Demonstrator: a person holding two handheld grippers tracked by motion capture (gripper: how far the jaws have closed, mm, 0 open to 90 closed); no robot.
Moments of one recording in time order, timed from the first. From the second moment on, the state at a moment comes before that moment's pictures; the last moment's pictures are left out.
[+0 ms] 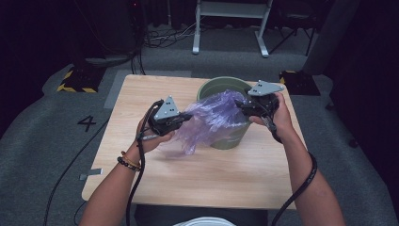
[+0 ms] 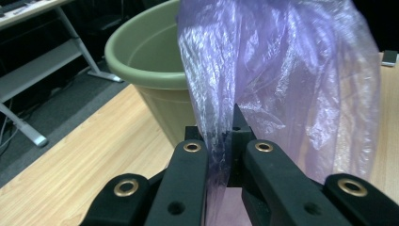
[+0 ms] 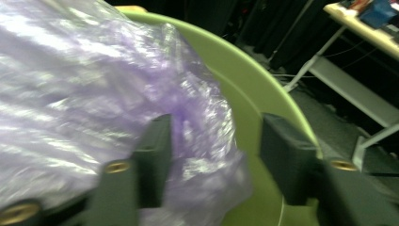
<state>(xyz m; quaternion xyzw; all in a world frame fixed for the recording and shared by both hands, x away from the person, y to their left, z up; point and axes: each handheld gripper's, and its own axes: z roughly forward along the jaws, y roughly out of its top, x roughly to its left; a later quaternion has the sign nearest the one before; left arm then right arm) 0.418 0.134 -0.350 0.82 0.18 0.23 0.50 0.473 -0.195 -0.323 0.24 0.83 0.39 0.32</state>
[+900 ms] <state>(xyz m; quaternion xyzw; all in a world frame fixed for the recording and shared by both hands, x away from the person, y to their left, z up) 0.437 0.105 -0.332 0.82 0.19 0.23 0.48 0.462 -0.206 -0.319 0.26 0.81 0.46 0.27</state>
